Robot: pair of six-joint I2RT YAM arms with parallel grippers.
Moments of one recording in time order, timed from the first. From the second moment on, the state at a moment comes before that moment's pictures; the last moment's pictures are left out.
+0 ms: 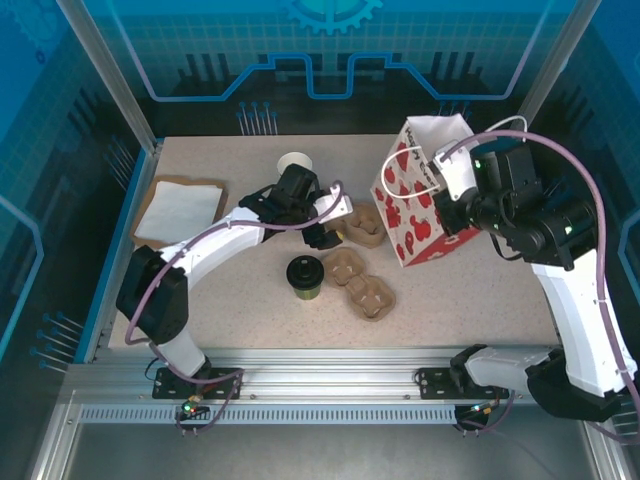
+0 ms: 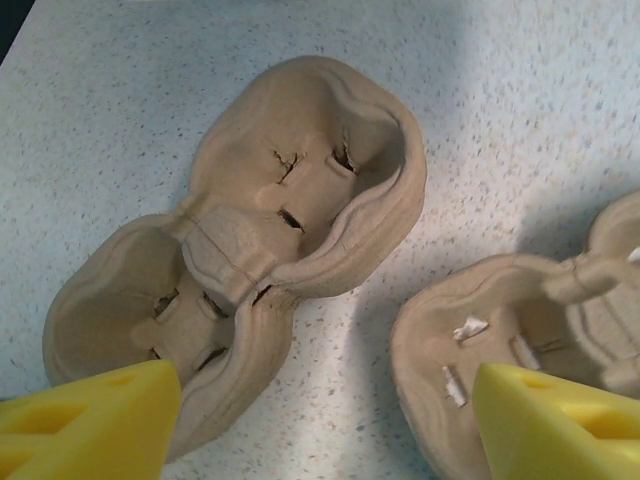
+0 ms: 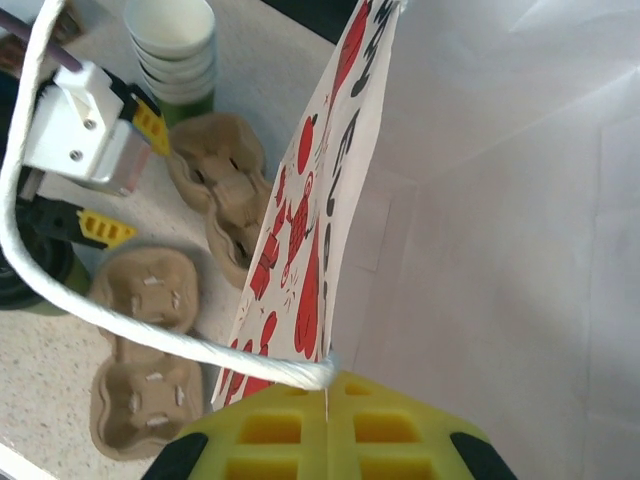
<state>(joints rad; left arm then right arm) -0.57 1.69 1.33 -0.46 0.29 0.63 0.48 1.20 1.86 -1.40 0.16 -0.15</state>
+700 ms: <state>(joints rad) -0.62 2.05 1.51 -0.32 0.04 1.02 0.46 1.08 1.65 -1.47 0.26 -0.10</state>
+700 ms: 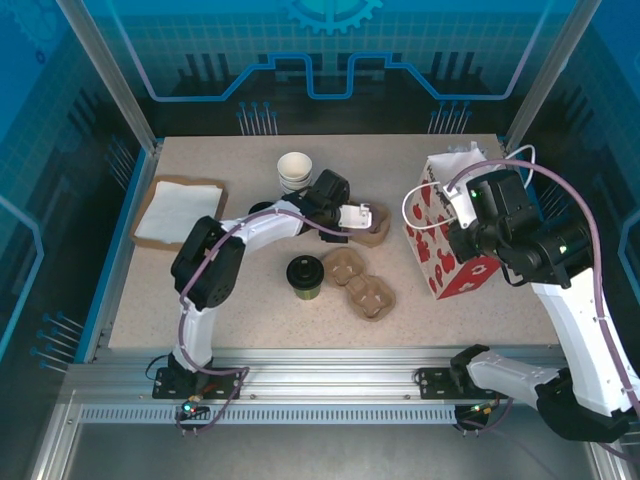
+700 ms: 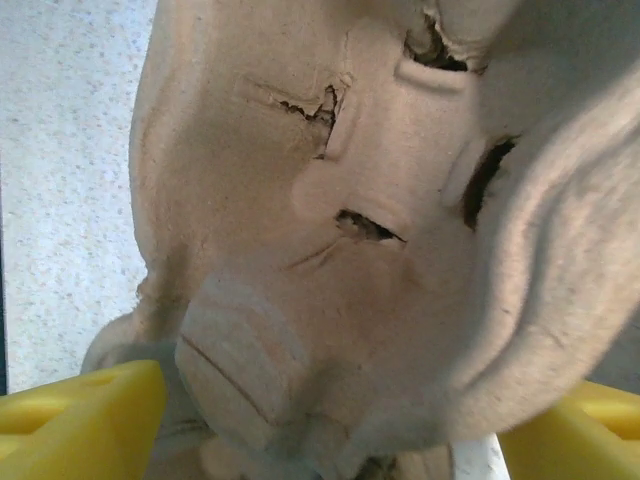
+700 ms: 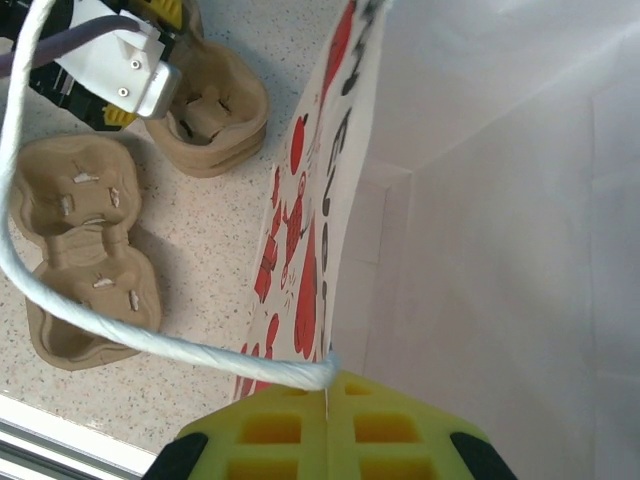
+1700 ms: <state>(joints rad) -0.57 2.15 1.69 -0.24 0.12 0.94 0.44 1.11 1.43 -1.28 0.11 -0.23</state>
